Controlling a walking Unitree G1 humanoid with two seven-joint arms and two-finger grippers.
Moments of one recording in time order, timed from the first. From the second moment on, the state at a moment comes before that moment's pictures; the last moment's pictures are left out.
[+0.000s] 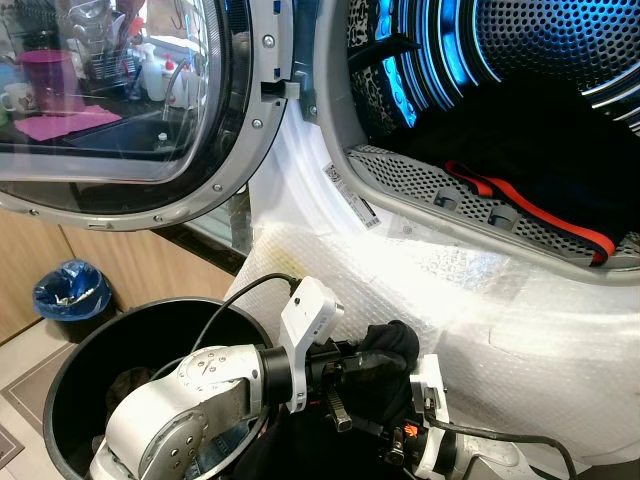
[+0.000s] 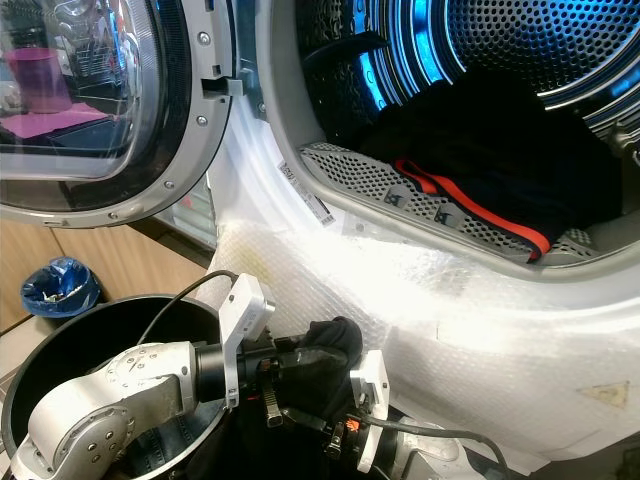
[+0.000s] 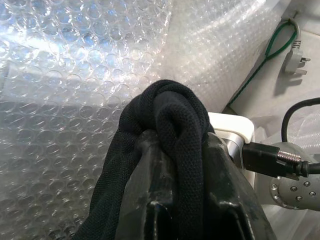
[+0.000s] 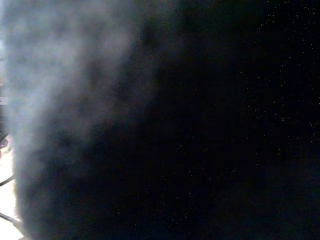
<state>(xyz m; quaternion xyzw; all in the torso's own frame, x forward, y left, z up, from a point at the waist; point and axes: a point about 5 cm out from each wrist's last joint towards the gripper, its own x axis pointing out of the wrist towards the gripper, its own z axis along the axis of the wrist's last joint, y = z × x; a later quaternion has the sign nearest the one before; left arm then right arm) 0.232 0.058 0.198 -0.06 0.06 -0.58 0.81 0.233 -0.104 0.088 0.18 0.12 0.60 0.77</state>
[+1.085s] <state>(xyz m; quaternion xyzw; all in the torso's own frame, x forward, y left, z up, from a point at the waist) 0.214 0.072 0.223 -0.08 -0.02 -0.56 0.82 0.217 -0.079 0.076 0.18 0.14 0.67 0.71</state>
